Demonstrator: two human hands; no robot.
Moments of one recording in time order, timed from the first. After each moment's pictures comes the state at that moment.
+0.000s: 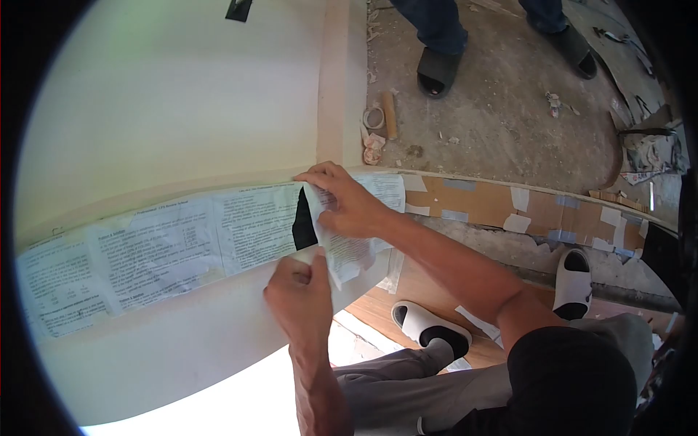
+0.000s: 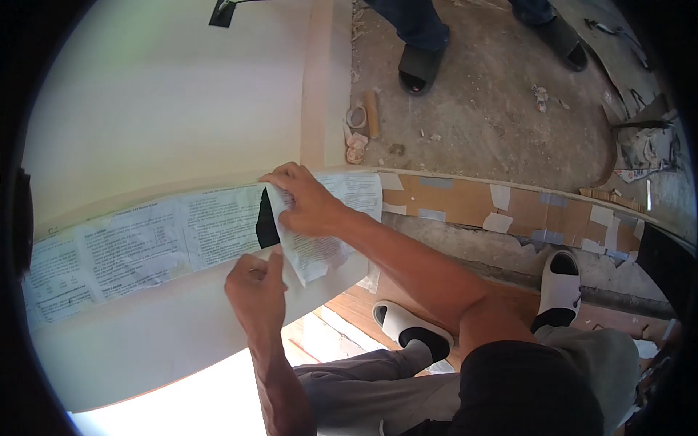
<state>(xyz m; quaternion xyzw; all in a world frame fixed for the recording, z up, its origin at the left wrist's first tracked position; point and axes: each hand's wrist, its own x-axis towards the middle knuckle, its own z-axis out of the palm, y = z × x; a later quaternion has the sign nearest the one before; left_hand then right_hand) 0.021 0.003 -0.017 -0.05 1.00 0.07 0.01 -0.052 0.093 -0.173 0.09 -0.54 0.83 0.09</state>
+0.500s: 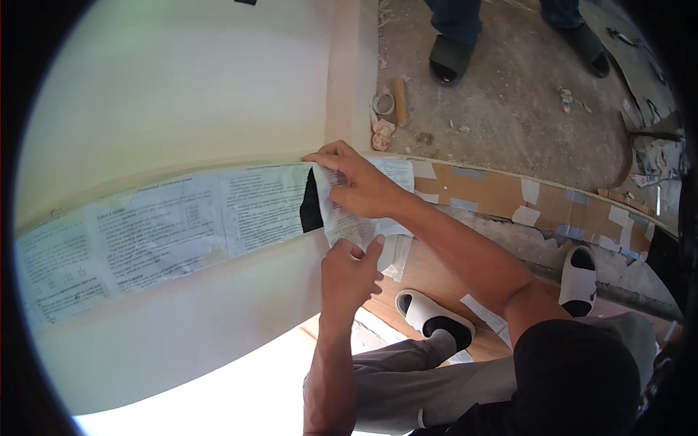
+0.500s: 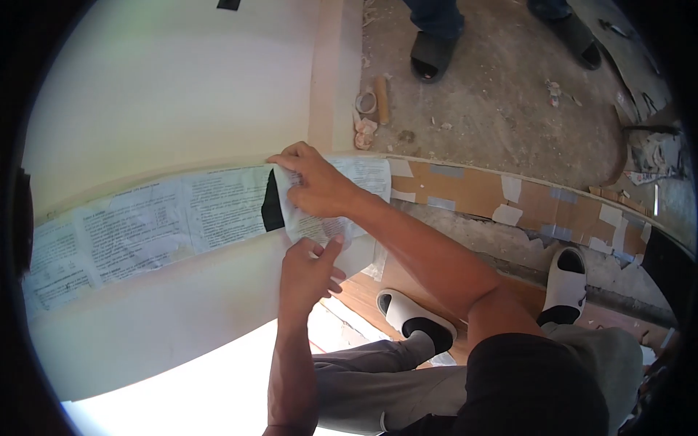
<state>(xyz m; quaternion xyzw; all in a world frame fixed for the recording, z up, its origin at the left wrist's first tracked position) 0.029 0.001 -0.060 -0.13 0.95 0.17 0.22 -0.059 0.091 -0.181 0.10 -0.54 0.83 0.09</state>
